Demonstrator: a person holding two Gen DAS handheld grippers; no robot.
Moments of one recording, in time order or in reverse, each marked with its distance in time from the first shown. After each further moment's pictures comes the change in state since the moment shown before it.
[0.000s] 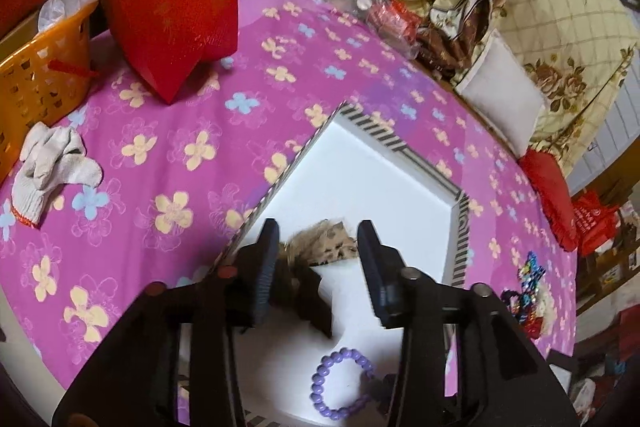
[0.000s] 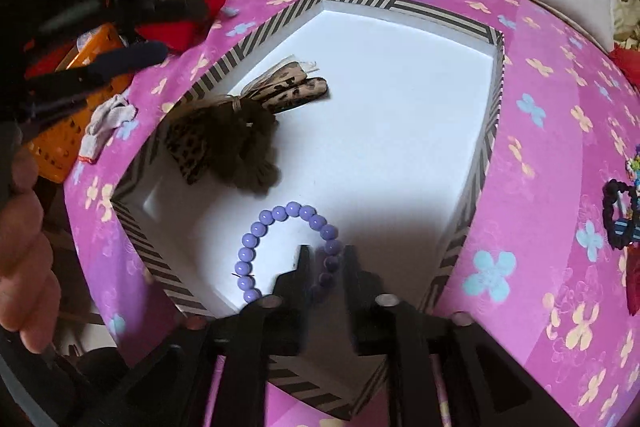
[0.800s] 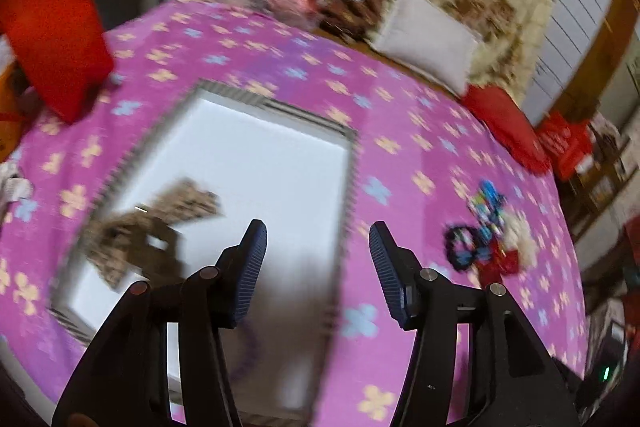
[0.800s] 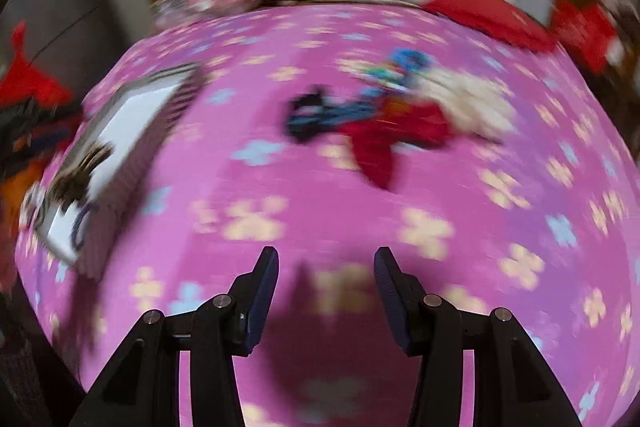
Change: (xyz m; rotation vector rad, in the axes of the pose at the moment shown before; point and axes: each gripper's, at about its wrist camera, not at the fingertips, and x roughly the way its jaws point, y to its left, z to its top) left arm 0.002 -0.131 -0.074 0.285 0.040 -0.112; right arm -0.123 -0.222 -0.147 0.382 -0.216 -0.253
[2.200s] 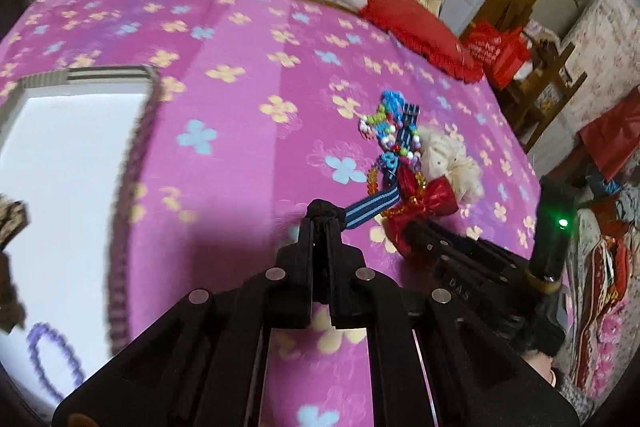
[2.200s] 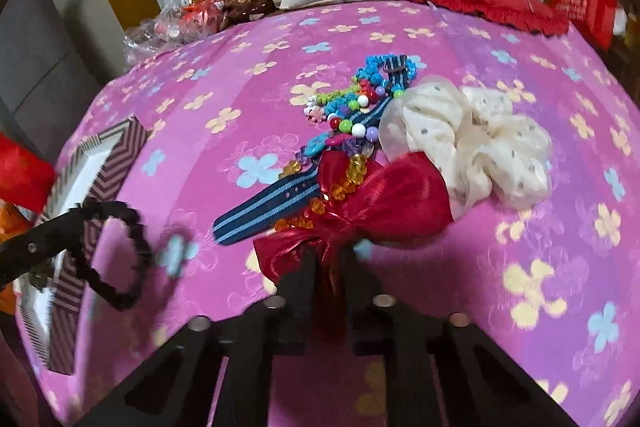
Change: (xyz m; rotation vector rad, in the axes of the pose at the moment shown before) left arm 0.070 -0.113 -0.019 0.208 0.170 -0.218; right arm 0.080 -0.038 0.068 0.083 -0.021 0.075
